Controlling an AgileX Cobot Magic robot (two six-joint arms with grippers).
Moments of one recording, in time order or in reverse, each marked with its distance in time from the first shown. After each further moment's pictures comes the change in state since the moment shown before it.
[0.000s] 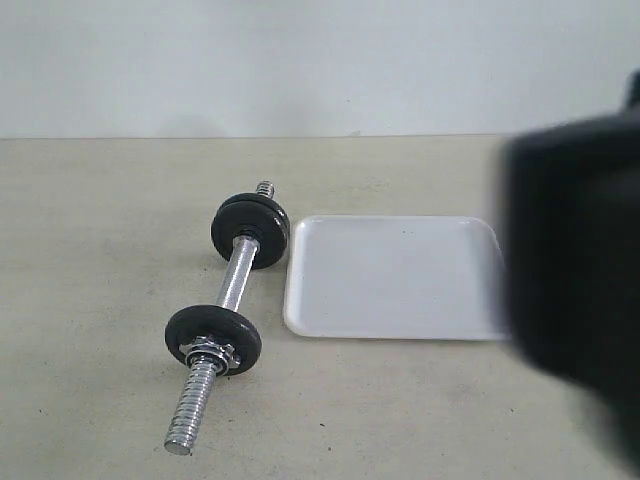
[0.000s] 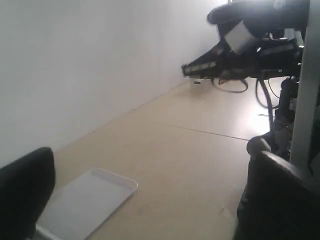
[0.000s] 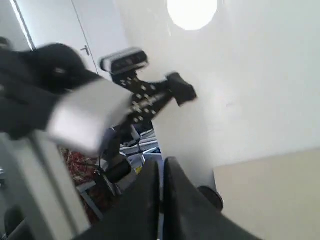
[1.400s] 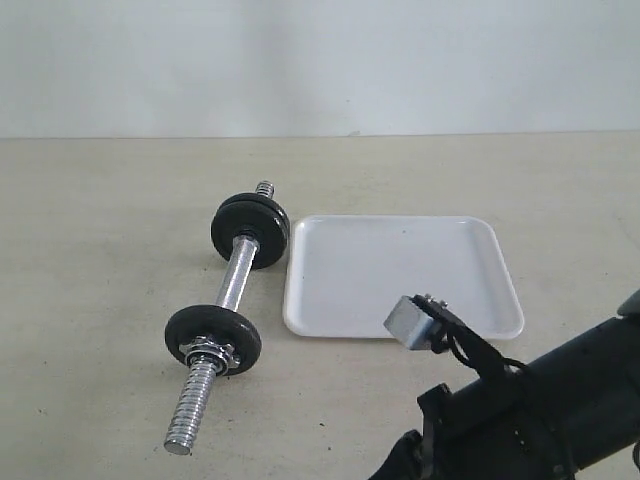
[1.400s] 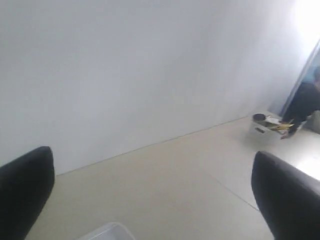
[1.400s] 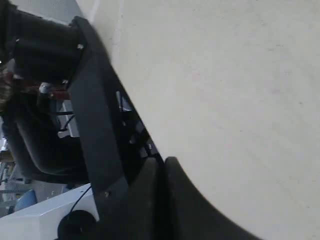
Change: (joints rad) left arm 0.000 0.952 -0.126 -0.865 -0.726 0.759; right arm 0.000 0.851 0.180 -0.284 -0.236 0.021
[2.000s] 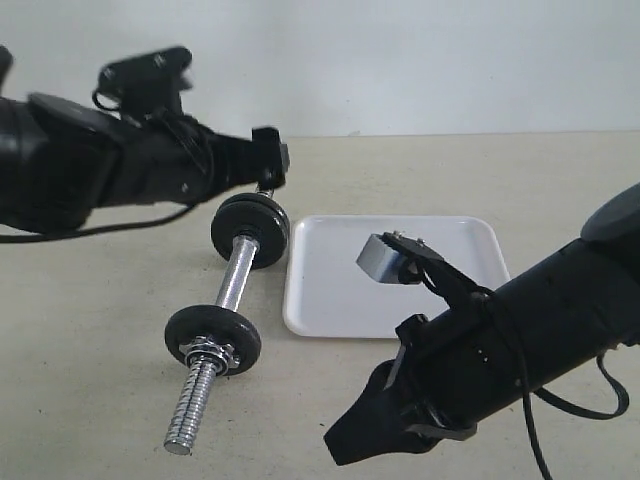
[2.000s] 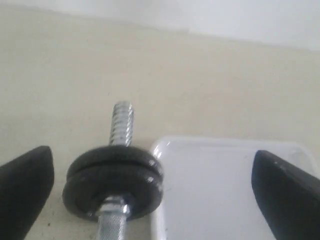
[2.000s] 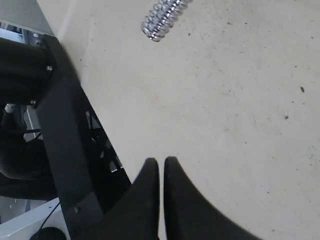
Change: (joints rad) left arm 0.000 0.717 -0.042 -0.010 -0.459 -0.222; right arm 0.000 0.004 -0.190 -0.217 -0.082 0.261
